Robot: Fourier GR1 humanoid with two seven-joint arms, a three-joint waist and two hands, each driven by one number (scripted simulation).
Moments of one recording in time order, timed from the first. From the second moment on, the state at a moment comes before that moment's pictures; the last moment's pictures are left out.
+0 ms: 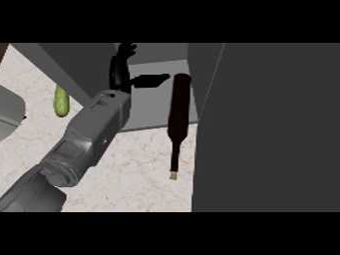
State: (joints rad) left arm -1.19 0.06 -0.45 -0.01 0.72 0.60 -0.58; right arm 0.02 -0.14 -0.20 -2.31 -0.51 0.39 0.33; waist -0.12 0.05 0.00
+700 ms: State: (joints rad) left arm -1.18 0.06 -0.43 -0.02 0.72 0.59 -0.65; right arm 0.03 -0.14 -0.19 -2.31 -0.50 0.41 0.32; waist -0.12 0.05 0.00
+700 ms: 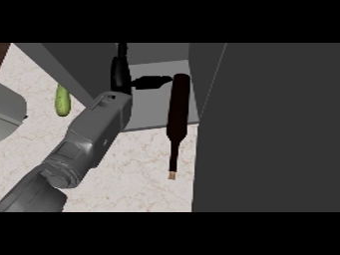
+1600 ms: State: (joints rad) left arm -1.11 0.00 -0.38 -0.16 0.76 0.52 -0.79; right arm 0.04 -0.10 -0.15 -2.31 -0.45 0.39 0.31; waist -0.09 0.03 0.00
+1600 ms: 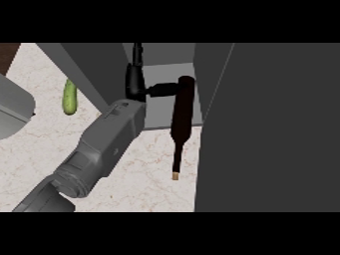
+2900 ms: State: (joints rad) left arm -0.49 0.06 -0.78 -1.21 0.73 0.79 -0.67; right arm 0.10 -0.12 -0.22 -2.34 -0.45 0.36 0.32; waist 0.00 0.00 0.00
